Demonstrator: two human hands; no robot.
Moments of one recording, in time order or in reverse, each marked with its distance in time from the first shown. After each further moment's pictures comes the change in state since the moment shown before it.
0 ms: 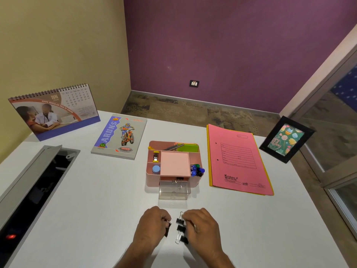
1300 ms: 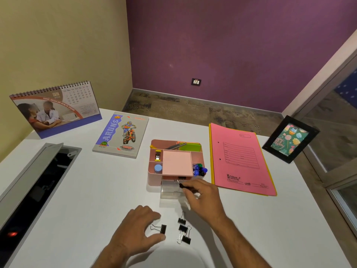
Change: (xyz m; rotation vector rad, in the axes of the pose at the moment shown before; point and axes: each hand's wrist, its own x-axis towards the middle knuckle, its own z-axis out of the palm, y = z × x) left_hand -0.004 -0.067 -0.022 0.200 0.036 0.436; right_hand 0.081 -0.012 -0.019 0.270 -0.090 0.108
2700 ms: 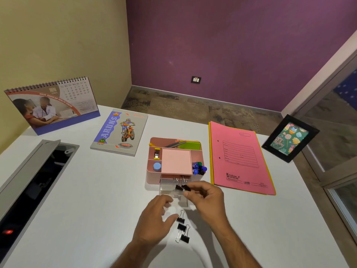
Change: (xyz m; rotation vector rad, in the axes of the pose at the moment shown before) left_hand 0.032 0.050 0.022 -0.346 0.223 -0.156; right_hand -0.009 -0.006 -0.003 0.385 0.084 0.360
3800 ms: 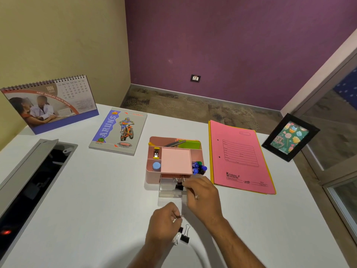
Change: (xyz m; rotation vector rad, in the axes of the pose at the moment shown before) left_hand -0.001 0.017 0.028 -0.128 -0.045 -0.266; right_hand 0.013 0.016 0.004 -0.614 0.021 -0.580
